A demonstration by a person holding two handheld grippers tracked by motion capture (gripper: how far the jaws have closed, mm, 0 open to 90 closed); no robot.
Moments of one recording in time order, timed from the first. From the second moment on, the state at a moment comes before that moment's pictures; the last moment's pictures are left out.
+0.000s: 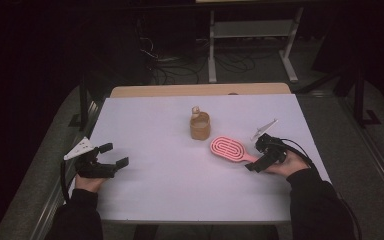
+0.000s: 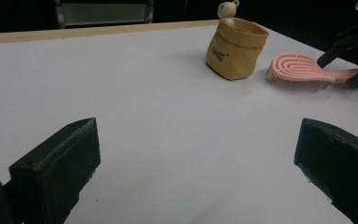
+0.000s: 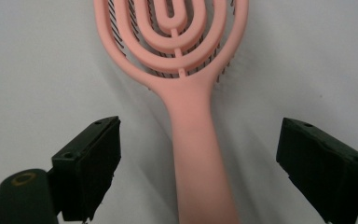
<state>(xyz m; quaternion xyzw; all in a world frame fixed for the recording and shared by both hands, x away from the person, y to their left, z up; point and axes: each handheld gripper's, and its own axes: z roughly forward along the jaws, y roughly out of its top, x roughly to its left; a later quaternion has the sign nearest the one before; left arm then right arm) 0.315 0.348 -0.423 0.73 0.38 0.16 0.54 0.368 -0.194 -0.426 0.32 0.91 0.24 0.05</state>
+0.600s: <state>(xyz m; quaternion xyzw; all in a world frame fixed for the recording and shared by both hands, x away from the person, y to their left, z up) 0.316 0.347 -0.424 0.74 0.38 0.16 0.54 0.369 -0.184 -0.424 0.30 0.92 0.24 0.06</state>
